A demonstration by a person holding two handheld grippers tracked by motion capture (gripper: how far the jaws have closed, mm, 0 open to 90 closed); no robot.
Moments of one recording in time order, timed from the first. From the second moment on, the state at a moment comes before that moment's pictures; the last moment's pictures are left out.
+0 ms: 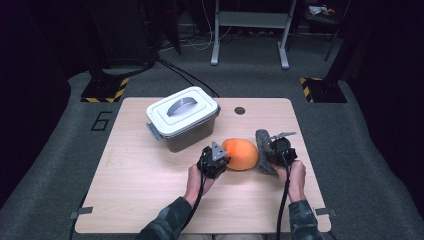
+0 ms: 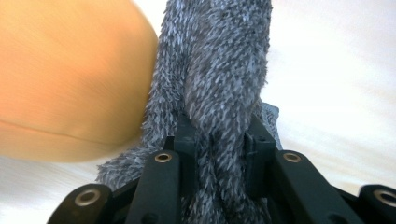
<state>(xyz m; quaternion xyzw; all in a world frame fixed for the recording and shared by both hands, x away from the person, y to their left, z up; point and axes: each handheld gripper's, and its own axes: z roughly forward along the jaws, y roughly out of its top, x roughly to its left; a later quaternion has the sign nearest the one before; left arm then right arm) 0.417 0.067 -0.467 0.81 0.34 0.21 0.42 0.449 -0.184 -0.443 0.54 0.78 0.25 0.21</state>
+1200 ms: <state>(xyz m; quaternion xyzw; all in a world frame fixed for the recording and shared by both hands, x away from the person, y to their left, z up) 0.425 0.058 -0.478 0.82 0.34 0.21 0.41 0.448 -0.143 -0.417 0.49 0.79 0.28 0.23</state>
